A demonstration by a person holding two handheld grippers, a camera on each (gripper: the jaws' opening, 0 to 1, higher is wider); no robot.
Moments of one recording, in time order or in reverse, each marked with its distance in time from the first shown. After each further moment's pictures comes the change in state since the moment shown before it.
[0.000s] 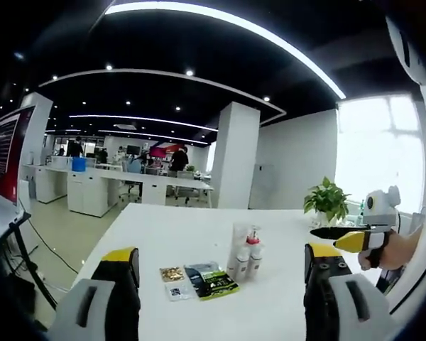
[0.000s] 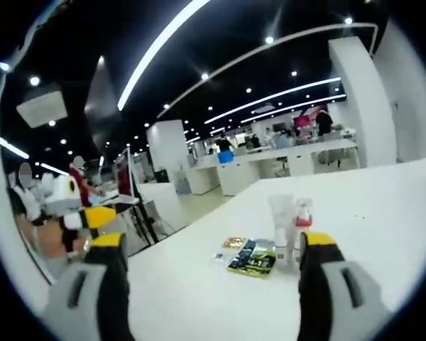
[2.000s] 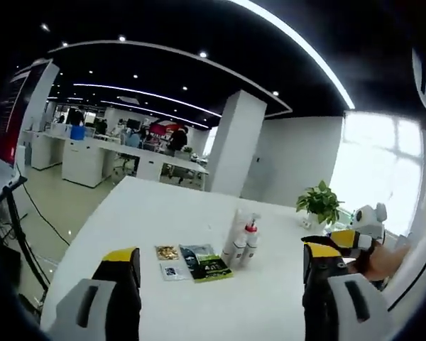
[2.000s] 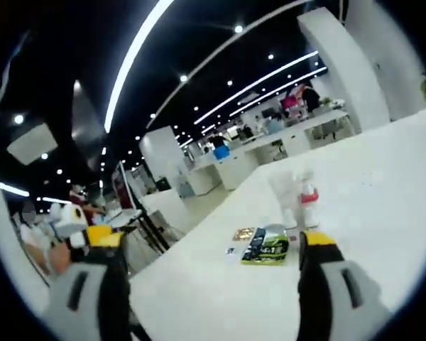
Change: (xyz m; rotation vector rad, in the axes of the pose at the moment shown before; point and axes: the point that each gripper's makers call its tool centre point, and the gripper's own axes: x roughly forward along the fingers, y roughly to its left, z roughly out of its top) left arm -0.012 0.025 -0.011 -0.189 0.066 -0.023; right arm 0.007 0.001 -0.005 0.178 -0.011 0.013
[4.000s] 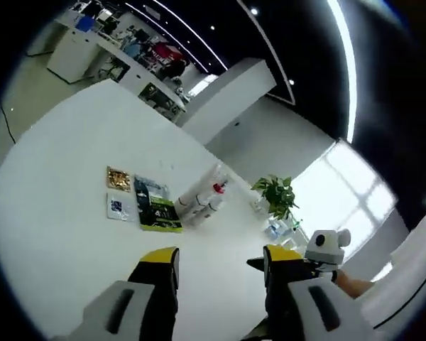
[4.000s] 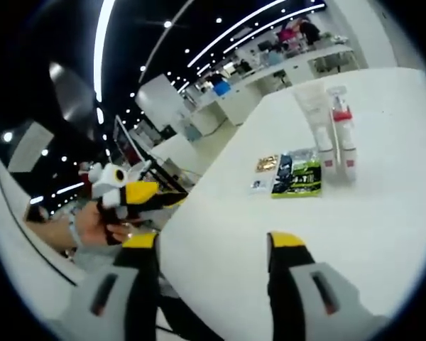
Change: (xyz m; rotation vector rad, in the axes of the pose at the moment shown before) left arm 0.036 -0.011 -0.054 -0.410 0.377 -0.281; right arm 0.023 0.038 -0.089 0.193 0.421 0.031
